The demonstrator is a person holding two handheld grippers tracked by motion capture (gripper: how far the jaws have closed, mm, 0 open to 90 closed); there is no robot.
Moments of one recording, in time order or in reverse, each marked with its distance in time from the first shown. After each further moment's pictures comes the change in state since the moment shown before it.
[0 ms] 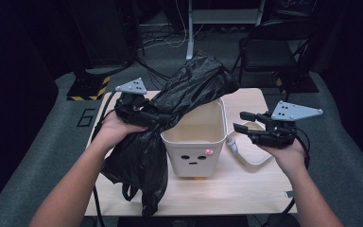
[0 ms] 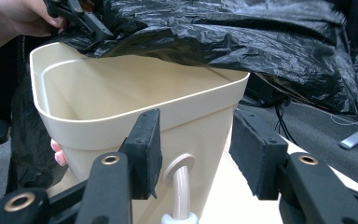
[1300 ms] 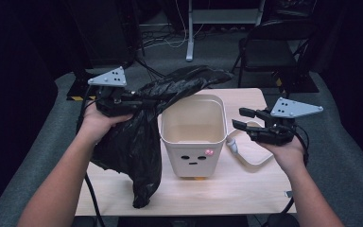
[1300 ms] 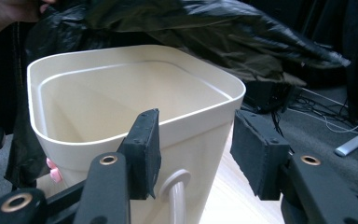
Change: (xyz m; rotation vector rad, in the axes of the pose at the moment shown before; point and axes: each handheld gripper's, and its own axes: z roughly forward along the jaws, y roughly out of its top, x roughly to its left) left arm -0.002 0.013 -0.052 -0.079 -0.029 0.114; right arm 0.000 0.009 0.002 -0.022 -0.011 -0.014
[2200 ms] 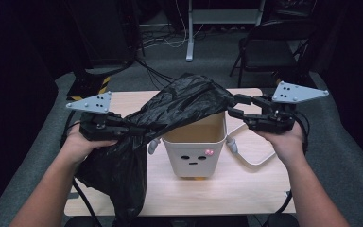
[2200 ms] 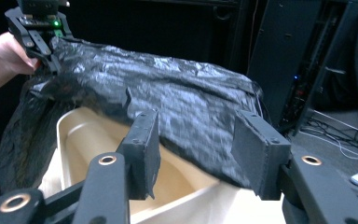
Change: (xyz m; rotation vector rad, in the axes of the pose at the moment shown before) left arm -0.026 -0.037 -0.026 0.005 -0.198 0.035; right arm 0.004 0.044 0.002 -0.072 0.054 -0.019
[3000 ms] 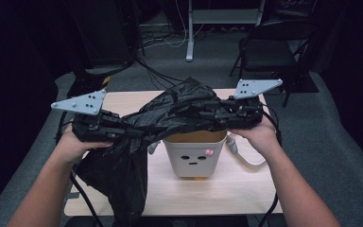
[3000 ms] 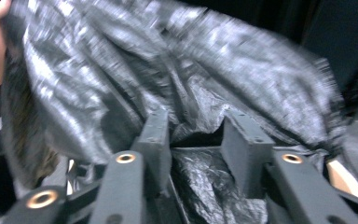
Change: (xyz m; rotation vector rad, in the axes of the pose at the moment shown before) left arm -0.014 0.021 -0.011 -0.075 -0.101 0.092; right arm 0.011 0.006 0.064 0.143 0.187 -0.007
